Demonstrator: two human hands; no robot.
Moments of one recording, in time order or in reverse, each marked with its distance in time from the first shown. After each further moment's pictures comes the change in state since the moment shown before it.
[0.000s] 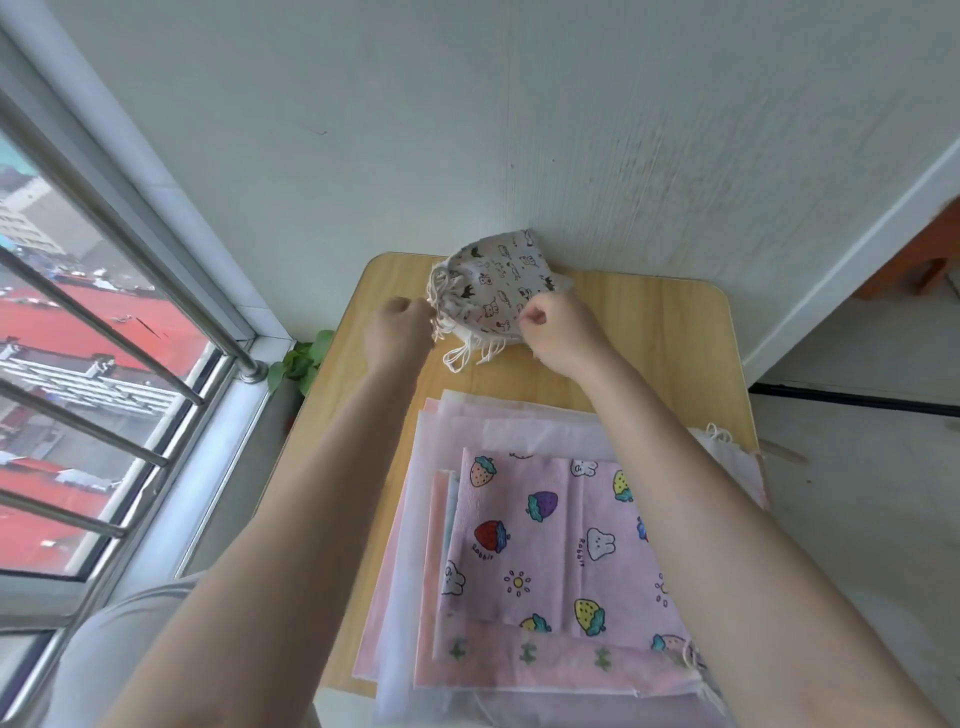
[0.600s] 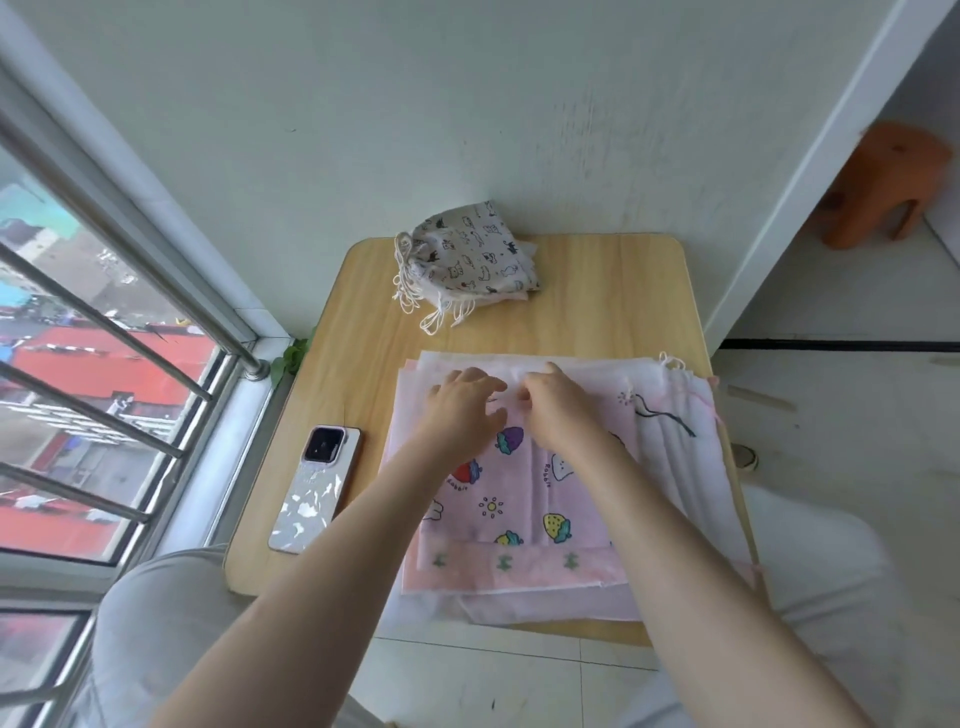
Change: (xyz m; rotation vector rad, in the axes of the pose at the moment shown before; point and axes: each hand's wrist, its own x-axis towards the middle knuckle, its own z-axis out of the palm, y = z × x) left_hand -0.122 -0.081 0.041 0.917 -0.397 0.581; right_hand -0.127 0.064 0.047 -0.253 -0.081 0.020
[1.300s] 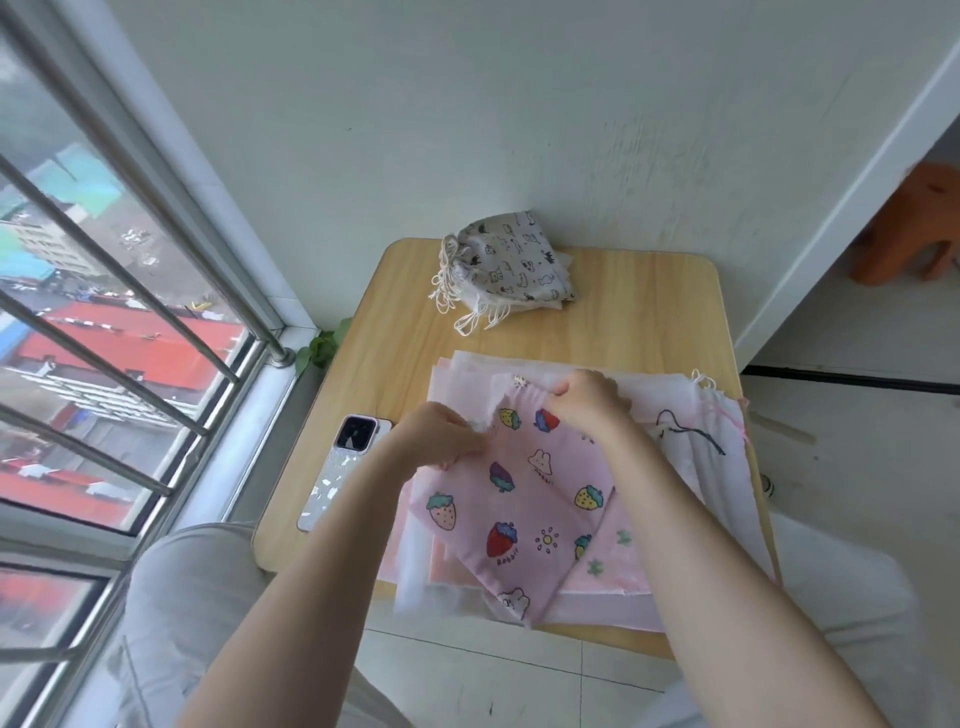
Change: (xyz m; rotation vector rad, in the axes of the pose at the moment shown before) left_hand -0.044 -0.046 -0.047 -0.474 -0.324 -0.432; right_hand 0.019 -0.013 -0.008 0.041 -0.125 0.315
